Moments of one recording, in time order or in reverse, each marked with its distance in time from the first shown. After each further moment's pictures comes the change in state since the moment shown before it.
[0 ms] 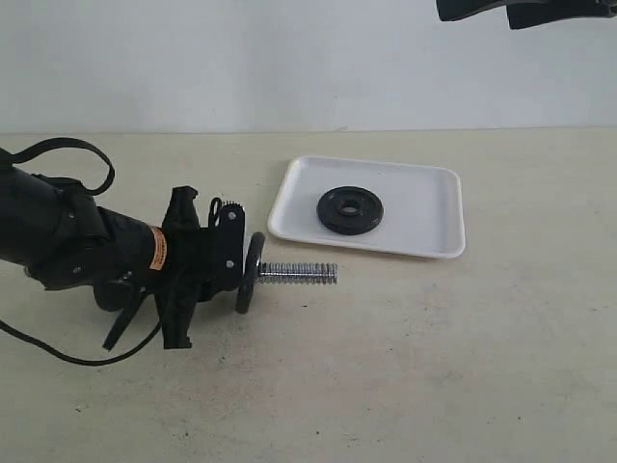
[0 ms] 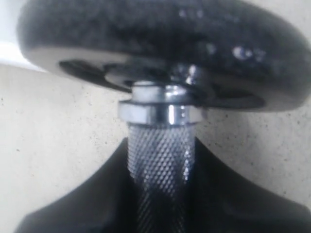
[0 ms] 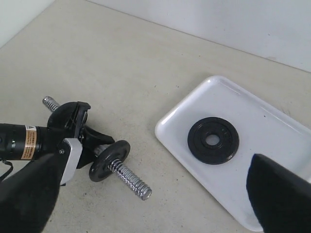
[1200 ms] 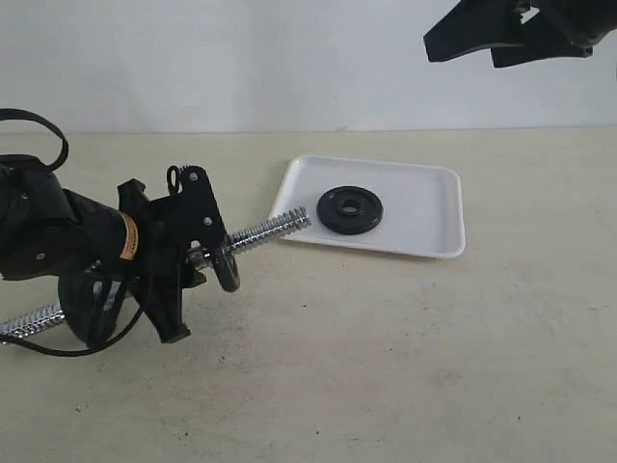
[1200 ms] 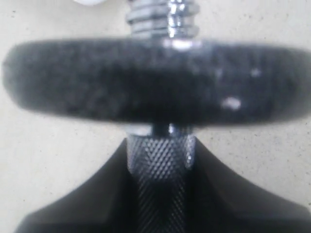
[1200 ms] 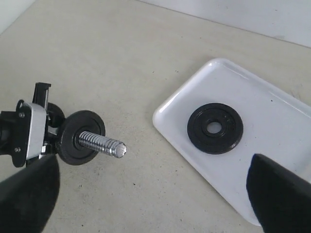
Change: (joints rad) left arm -0.004 -0.172 0.038 -0.034 0.145 -0.327; right arm 0.000 0.069 0.041 0.036 -0.025 -0.065
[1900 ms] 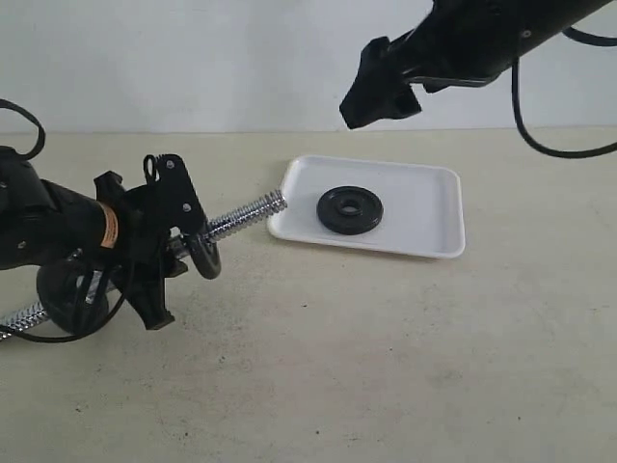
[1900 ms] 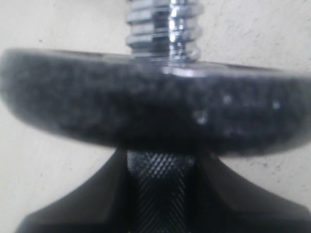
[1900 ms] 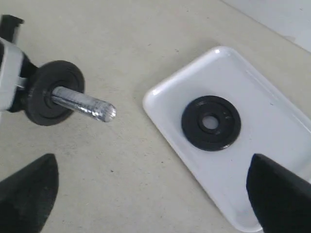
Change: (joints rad) left arm 0.067 -0.005 0.000 0.000 -0.003 0.000; right arm 0.349 0.015 0.000 -0.439 -0.230 0.268
